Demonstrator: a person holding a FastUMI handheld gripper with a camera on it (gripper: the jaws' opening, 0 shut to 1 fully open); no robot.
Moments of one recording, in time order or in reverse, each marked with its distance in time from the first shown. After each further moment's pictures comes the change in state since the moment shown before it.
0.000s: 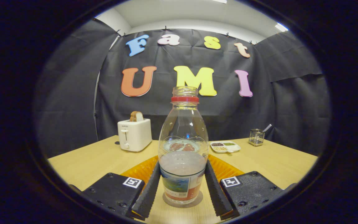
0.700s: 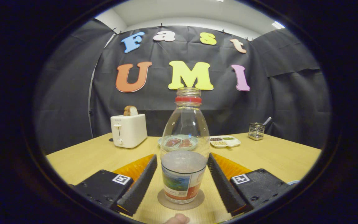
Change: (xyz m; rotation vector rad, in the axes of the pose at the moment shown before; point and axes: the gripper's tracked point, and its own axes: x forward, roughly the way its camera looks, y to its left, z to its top) arm 0.017 -0.008 -0.023 0.042 0.014 -0.015
